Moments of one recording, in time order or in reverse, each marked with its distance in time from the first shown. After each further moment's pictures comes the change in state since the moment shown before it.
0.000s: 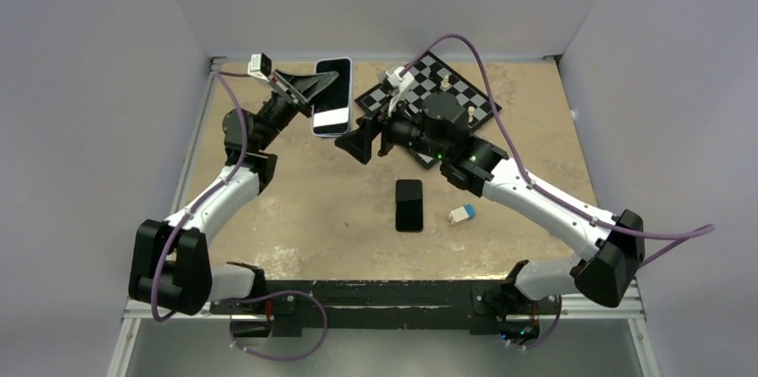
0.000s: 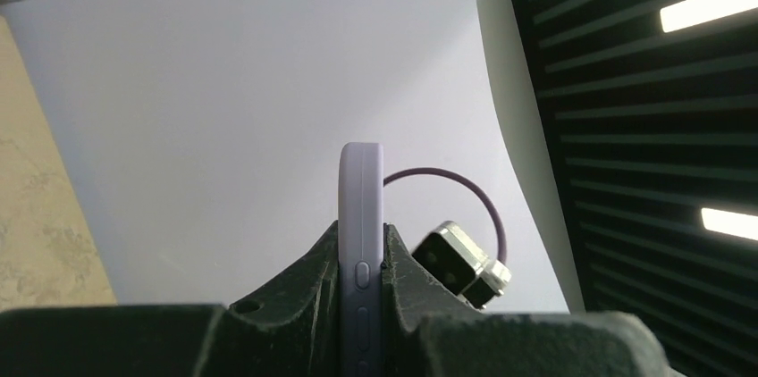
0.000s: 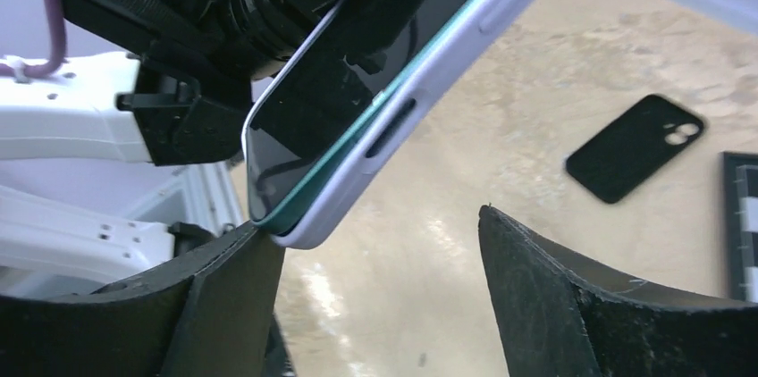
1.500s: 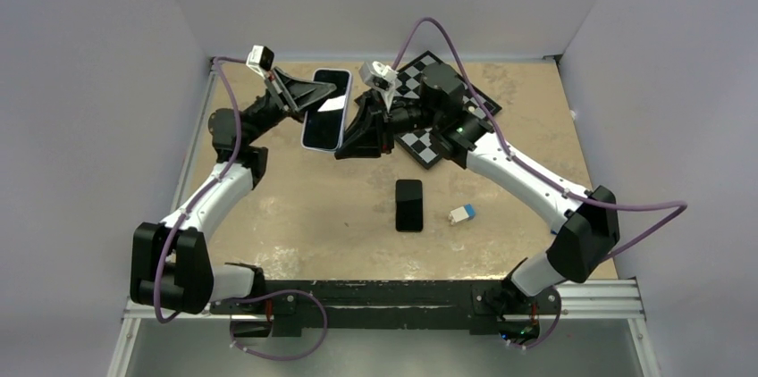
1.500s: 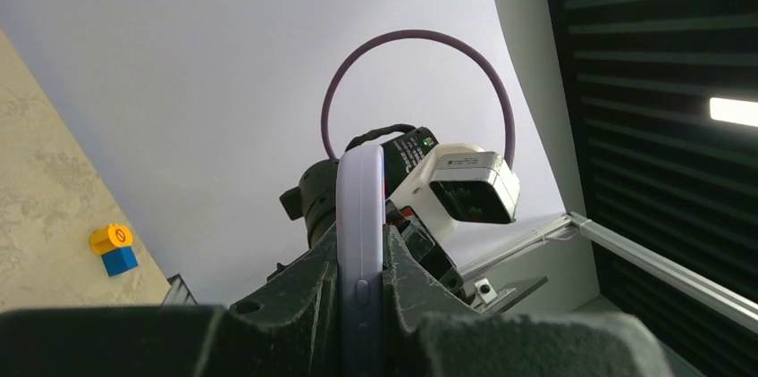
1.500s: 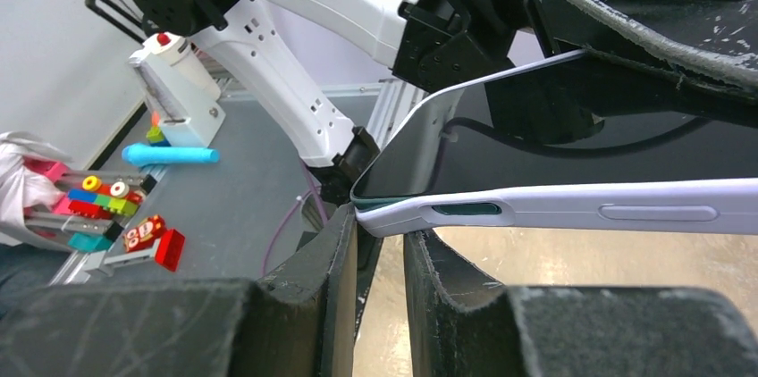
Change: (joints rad) left arm 0.066 0.000 0.032 0.093 0.325 -0.047; right arm -0.126 0.168 0.112 0.213 -0.872 0.017
